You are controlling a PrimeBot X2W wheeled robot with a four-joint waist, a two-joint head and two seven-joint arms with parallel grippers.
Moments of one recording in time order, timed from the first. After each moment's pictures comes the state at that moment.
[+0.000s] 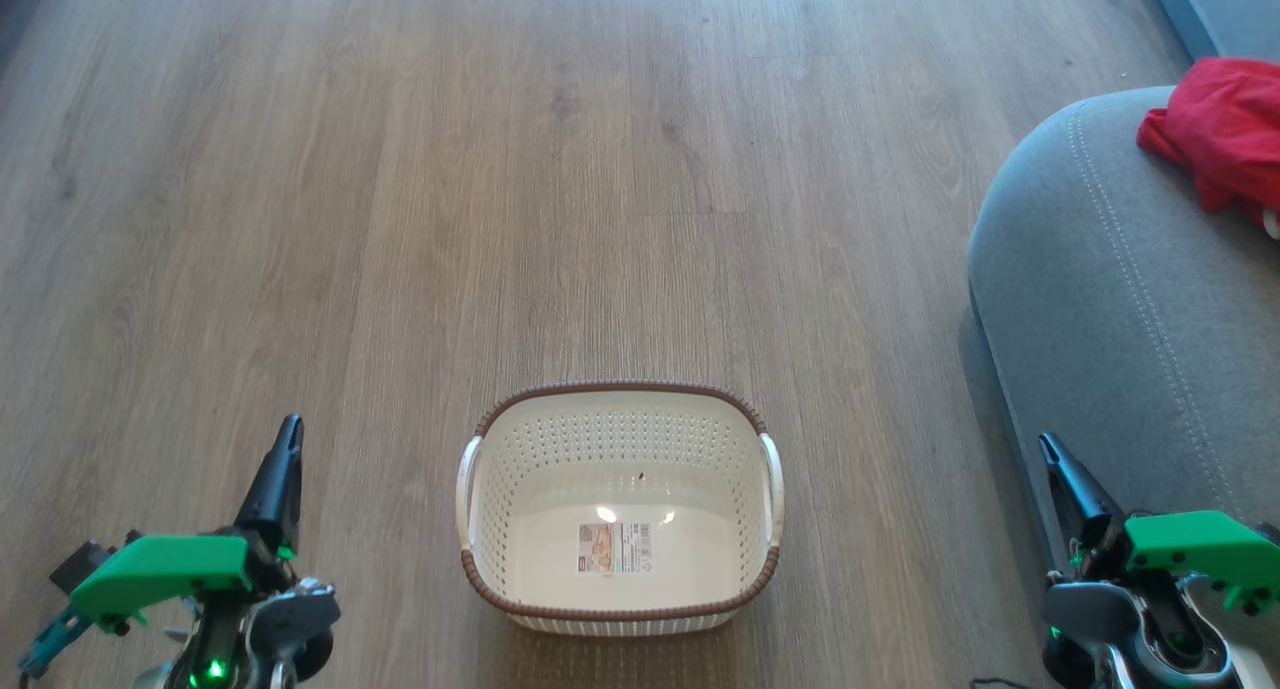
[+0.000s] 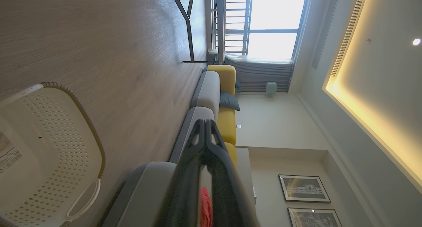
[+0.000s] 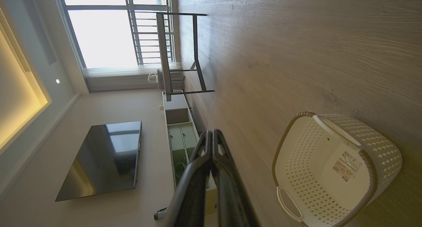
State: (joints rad) left arm -0.05 0.05 0.08 0.28 -1.60 -0.12 0.11; right arm -0.06 -0.04 -0.13 0.28 1.60 0.12 0.10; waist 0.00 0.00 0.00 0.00
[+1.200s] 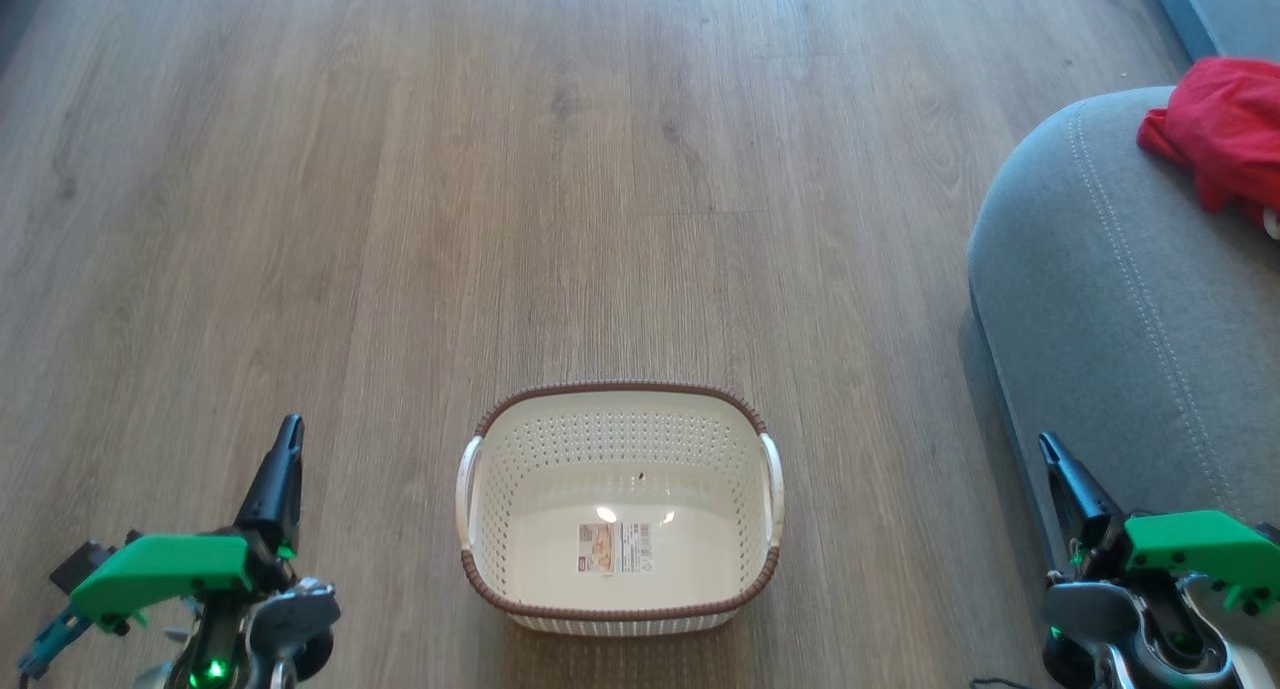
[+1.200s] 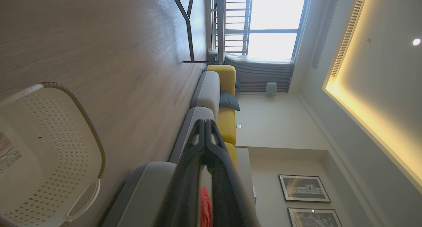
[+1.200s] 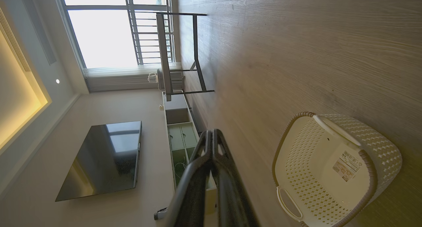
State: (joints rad) left arm -0.05 0.05 0.08 0.28 -1.60 -0.12 0.11; right arm -0.06 -0.04 -0.13 0.28 1.60 0.12 0.10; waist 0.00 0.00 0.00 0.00
